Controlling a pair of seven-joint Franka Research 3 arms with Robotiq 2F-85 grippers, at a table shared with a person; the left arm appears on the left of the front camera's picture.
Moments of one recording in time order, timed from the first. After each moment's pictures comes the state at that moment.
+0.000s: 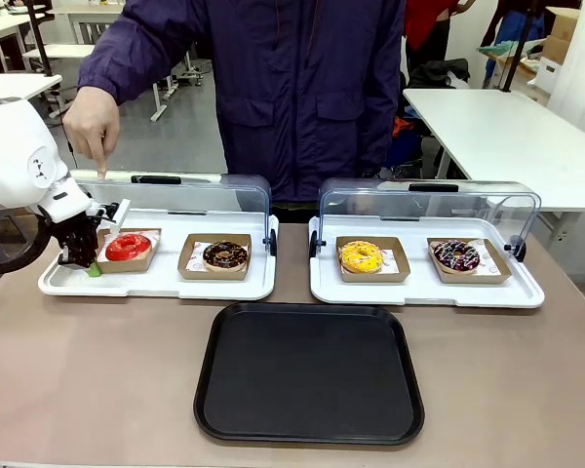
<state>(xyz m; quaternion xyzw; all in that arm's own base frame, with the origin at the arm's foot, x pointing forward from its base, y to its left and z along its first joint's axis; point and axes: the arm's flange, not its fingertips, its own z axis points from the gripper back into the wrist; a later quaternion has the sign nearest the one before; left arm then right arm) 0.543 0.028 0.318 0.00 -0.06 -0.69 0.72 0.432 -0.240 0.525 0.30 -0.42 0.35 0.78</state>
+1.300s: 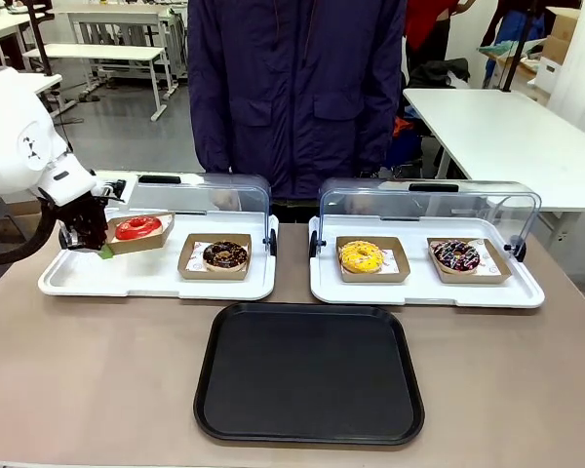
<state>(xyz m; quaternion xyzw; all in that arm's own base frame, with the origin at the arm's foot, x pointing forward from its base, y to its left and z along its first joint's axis) 0.497 -0.023 0.384 0.02 -0.12 -0.68 0.72 0.432 -0.240 0.525 0.30 -0.42 0.35 0.78</state>
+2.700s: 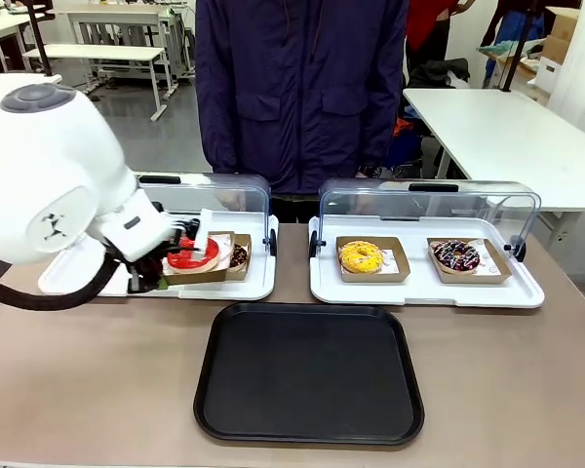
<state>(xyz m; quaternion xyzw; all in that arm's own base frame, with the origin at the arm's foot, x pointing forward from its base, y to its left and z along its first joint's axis) 0.370 -0.180 0.399 0.09 -0.14 -0.70 0.70 0.432 -0.240 0.525 0.30 -0.42 0.35 0.78</state>
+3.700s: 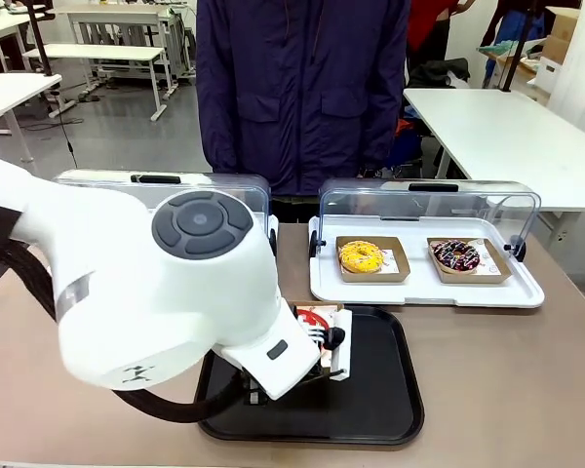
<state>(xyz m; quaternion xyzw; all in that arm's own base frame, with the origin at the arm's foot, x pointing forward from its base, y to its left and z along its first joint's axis) 0.226 -0.354 0.355 0.08 -0.15 -0.72 0.67 0.432 -0.240 0.525 0.30 -0.42 0.35 0.78</state>
